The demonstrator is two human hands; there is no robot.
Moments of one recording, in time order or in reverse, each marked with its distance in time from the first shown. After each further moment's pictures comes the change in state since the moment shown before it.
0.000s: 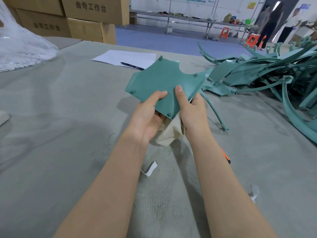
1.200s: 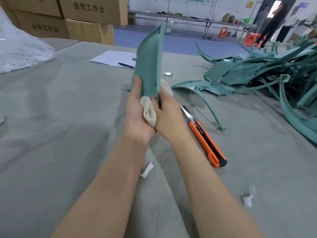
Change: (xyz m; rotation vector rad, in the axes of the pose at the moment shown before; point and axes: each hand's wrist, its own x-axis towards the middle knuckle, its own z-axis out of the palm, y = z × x) left_hand -0.016 0.007 0.018 -0.224 -0.013 0.013; right_hand -0.023 -0.008 0.028 -0.413 -0.246 -0.274
